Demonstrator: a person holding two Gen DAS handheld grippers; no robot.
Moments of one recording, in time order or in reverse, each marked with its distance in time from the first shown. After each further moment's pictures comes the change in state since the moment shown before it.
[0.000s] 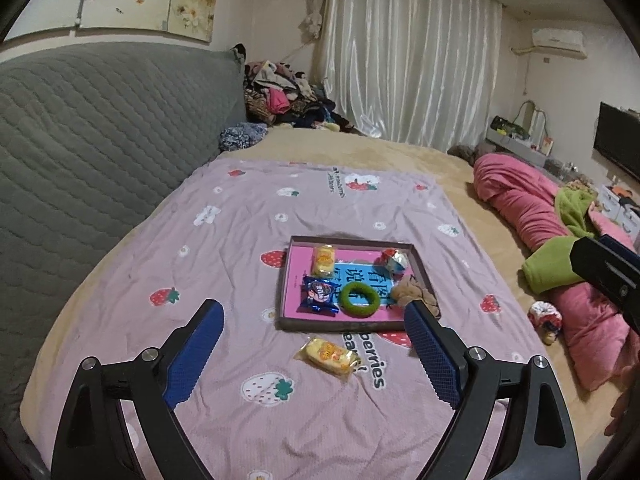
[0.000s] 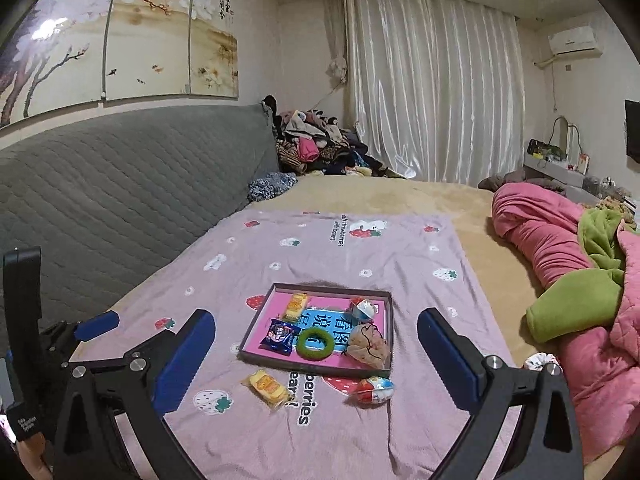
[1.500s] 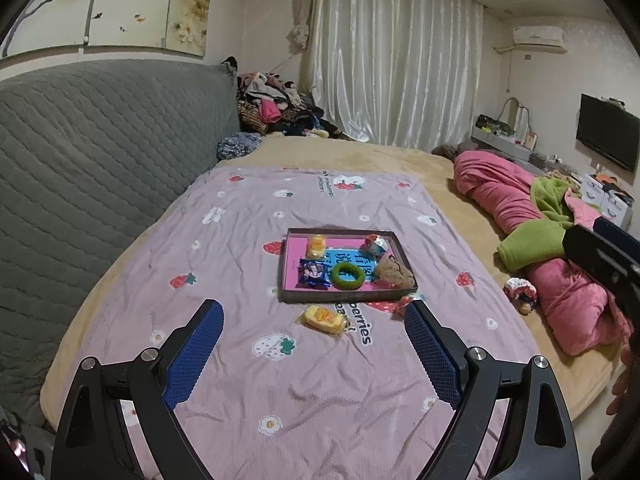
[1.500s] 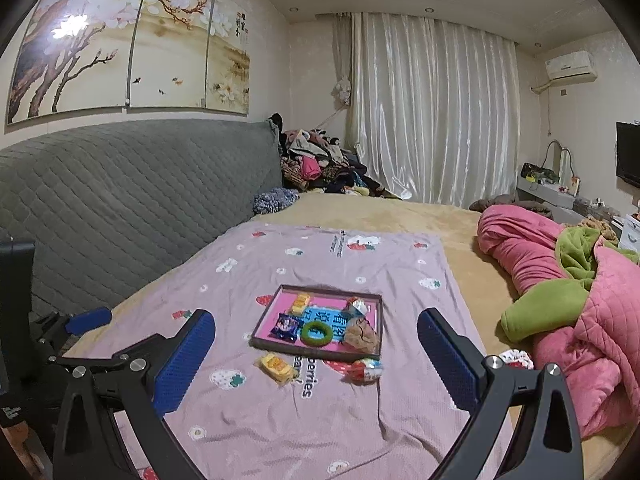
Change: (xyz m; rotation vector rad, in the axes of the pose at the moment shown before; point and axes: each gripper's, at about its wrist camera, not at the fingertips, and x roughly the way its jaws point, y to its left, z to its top) left arm -0.101 0.000 -0.045 0.046 -0.019 -0.020; right arm -0.102 0.023 -0.028 -0.046 -0.062 -0.023
